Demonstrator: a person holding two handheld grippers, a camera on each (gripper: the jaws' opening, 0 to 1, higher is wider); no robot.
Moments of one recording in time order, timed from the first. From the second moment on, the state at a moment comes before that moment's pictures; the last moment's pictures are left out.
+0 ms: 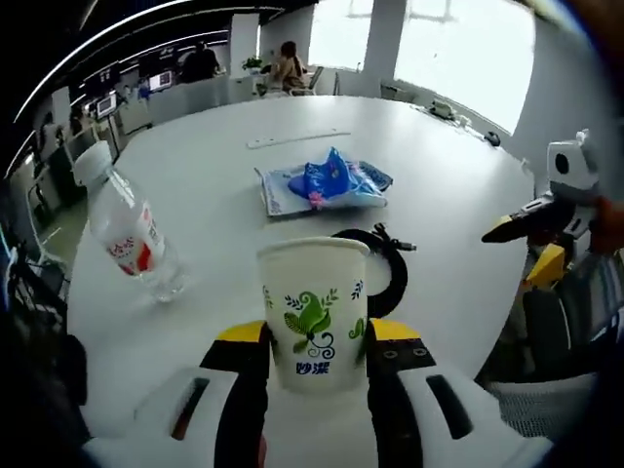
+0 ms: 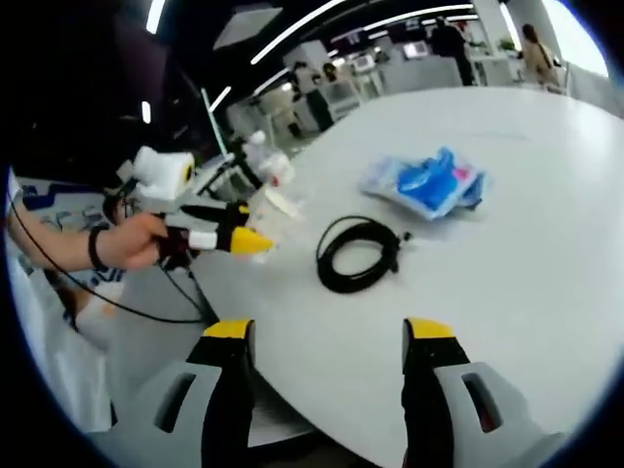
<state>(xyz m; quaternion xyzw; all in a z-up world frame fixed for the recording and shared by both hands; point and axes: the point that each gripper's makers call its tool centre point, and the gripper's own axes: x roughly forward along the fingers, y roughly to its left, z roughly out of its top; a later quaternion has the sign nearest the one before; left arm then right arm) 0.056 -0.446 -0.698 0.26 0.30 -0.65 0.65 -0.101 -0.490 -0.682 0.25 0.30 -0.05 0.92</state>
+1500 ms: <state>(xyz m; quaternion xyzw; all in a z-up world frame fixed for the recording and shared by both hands) -0.077 -0.432 -0.700 0.39 0.12 -0.77 0.49 -0.063 -0.419 -0.666 0.28 0.27 0.05 0.92</state>
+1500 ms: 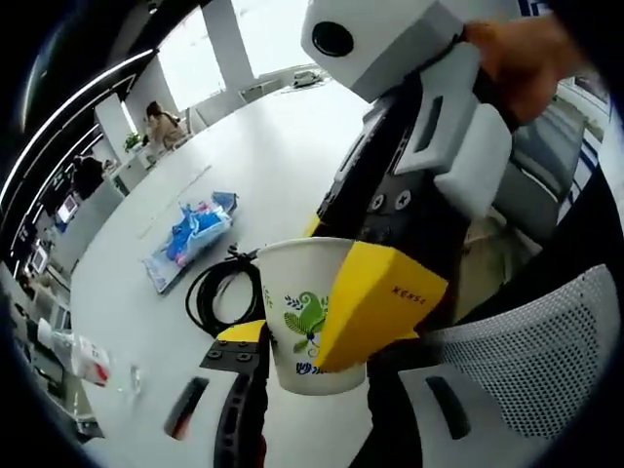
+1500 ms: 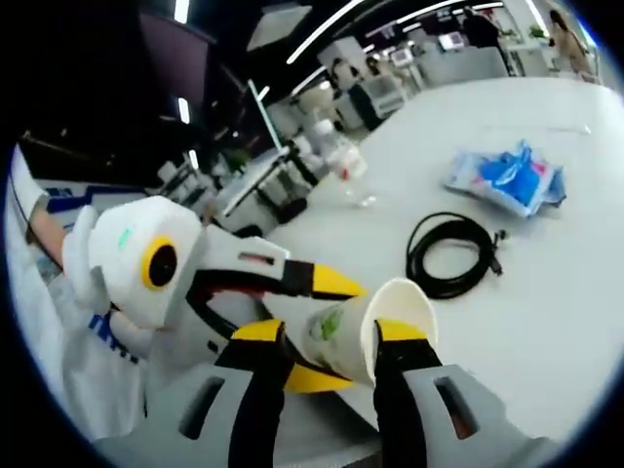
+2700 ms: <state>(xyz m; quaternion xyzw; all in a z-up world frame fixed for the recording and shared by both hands) -0.048 -0.424 -0.699 0.36 0.15 -0.76 0.52 -0.041 -0.415 -0.662 0.28 0.27 0.05 0.92</state>
